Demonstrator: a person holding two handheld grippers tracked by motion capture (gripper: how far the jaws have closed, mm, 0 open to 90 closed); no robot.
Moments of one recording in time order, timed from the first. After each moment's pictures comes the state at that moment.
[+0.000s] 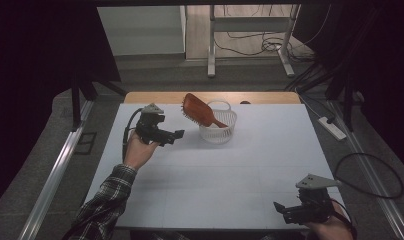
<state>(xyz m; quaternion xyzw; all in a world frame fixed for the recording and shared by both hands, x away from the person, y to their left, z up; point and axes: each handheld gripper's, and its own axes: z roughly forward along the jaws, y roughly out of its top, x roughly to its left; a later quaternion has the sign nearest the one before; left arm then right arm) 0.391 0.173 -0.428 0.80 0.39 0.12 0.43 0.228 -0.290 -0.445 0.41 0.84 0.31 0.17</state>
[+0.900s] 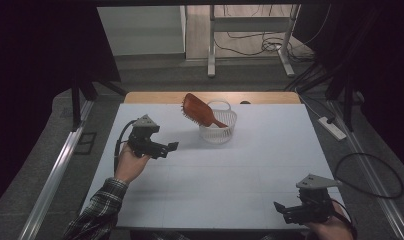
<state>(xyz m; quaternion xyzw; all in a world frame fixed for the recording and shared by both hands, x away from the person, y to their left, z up) 0.354 0.188 -0.439 0.81 0.38 0.12 0.43 0.228 -0.290 -0.445 0.41 0.84 0.31 0.17</state>
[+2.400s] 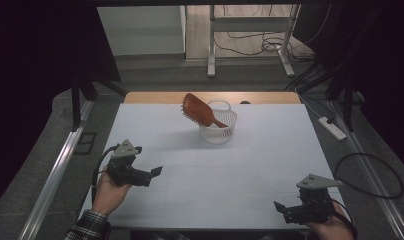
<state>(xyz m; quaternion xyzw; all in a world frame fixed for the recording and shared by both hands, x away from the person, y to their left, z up) 0.272 0.217 -0.448 0.81 0.39 0.15 0.42 0.228 -0.291 -0.444 0.41 0.84 0.31 0.17</state>
